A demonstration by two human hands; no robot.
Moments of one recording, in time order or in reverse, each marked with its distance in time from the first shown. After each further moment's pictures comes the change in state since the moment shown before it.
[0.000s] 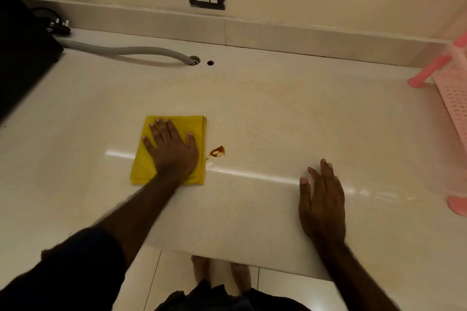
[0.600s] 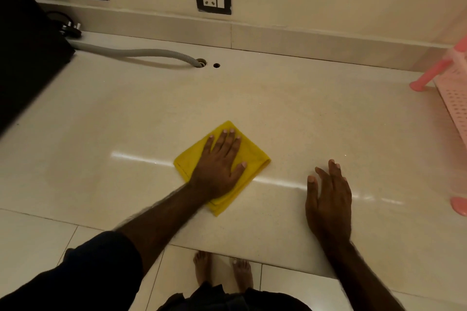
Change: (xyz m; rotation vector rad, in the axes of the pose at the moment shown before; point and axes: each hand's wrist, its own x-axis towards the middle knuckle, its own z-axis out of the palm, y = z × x) left_hand -0.055 0.029 0.008 0.015 -0.006 0.795; right_hand -0.002 0.001 -0.002 -0.001 0.034 0.025
